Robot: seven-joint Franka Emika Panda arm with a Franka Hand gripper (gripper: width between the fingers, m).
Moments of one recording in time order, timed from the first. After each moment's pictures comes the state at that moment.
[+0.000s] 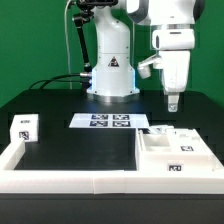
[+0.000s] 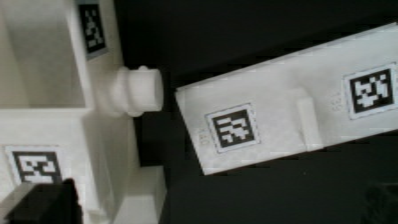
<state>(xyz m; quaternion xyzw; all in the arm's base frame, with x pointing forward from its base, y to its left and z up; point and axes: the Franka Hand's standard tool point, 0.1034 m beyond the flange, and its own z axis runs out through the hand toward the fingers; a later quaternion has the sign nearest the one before) 0.463 0.106 0.085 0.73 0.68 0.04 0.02</state>
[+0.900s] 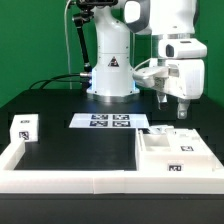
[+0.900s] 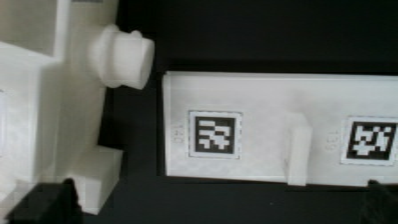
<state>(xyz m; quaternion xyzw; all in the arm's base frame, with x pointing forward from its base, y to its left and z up) 0.453 0.113 0.066 0.62 0.78 0.05 0.03</state>
